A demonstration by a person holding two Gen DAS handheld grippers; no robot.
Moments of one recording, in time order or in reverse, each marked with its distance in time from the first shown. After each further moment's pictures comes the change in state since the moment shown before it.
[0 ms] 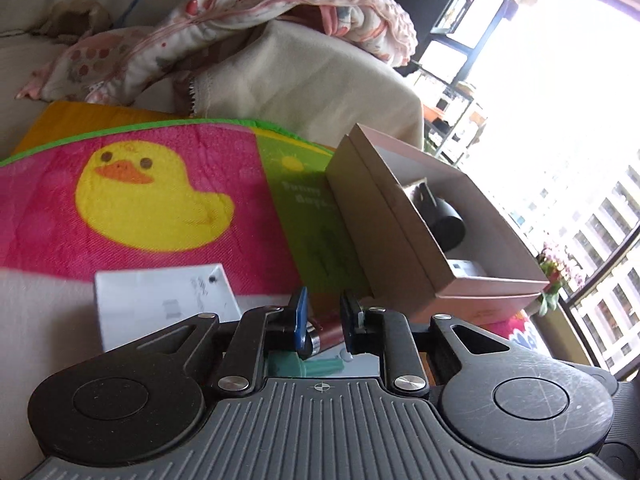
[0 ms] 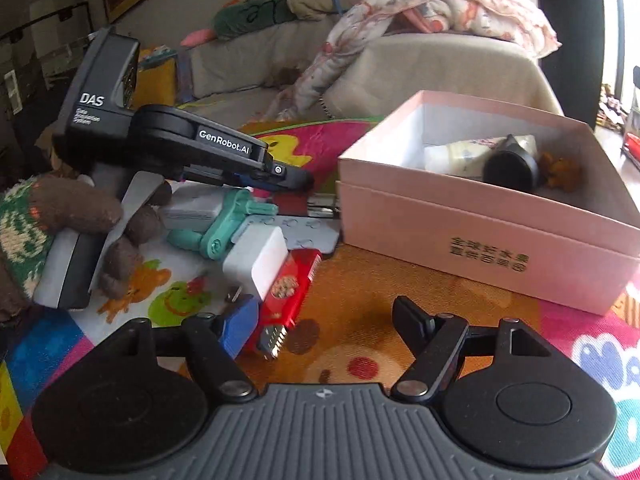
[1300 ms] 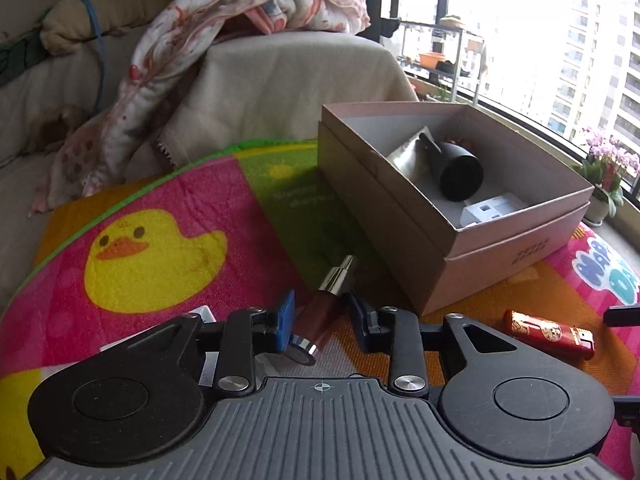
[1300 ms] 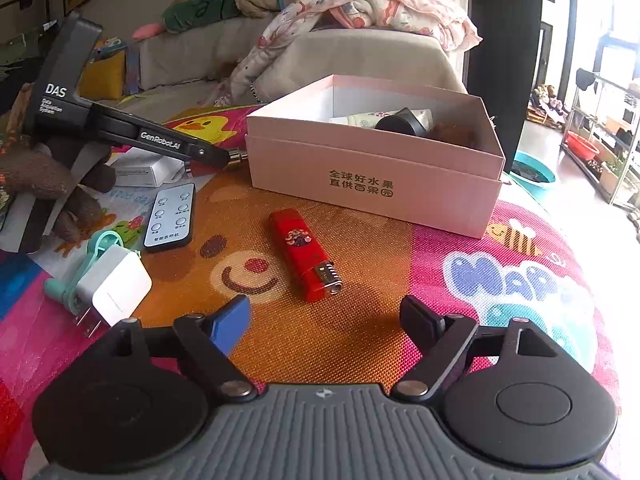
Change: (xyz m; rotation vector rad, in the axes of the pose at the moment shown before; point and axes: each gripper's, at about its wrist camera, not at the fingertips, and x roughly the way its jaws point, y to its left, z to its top) left arm 0.034 -0.048 0.000 0.386 0.041 0.208; right arm -0.062 -0.030 -0.053 0.034 -0.018 -0.221
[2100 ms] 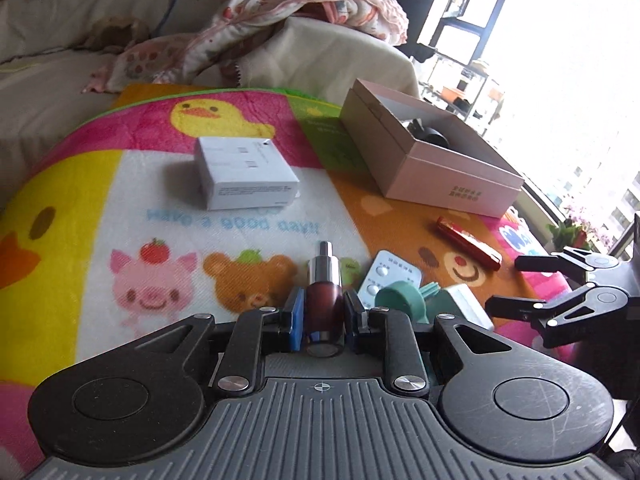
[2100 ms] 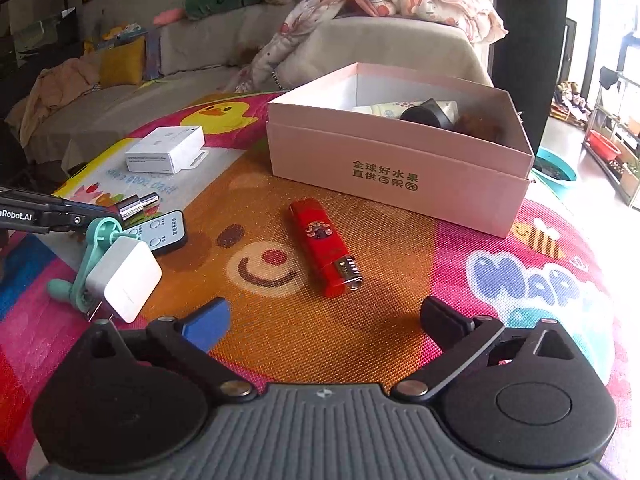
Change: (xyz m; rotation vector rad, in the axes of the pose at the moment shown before) left arm -0.127 0.015 -0.107 -0.296 -0.004 -0.059; right arm 0.006 0.001 0.004 -0.050 0.052 0.070
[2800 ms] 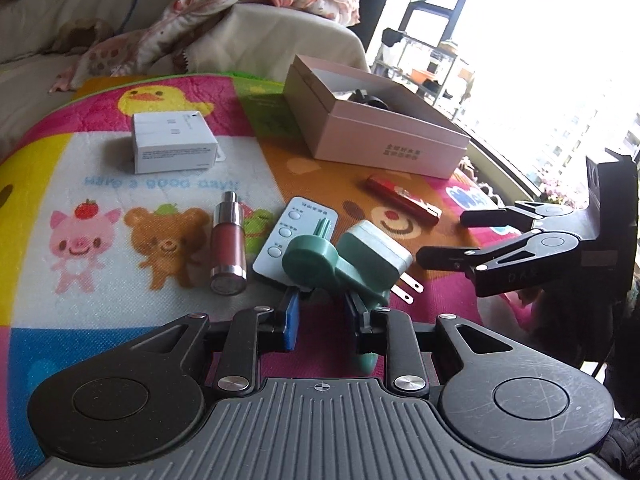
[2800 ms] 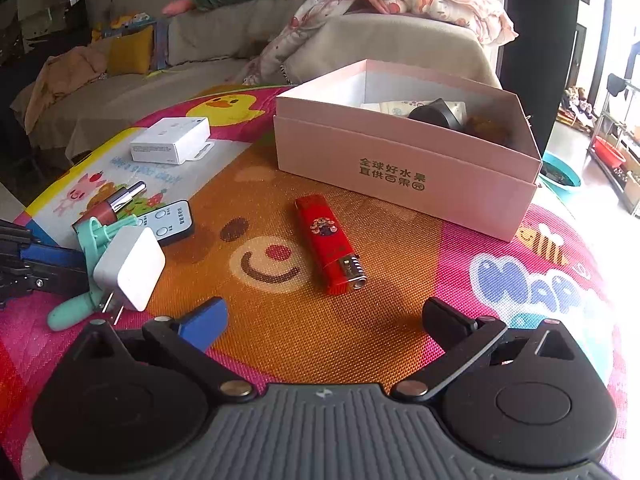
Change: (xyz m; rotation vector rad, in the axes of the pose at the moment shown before) left arm 0.001 -0.053 -0.026 0.061 0.036 -0.075; right arm 0.001 0.001 -0.001 -0.014 0.001 -0.003
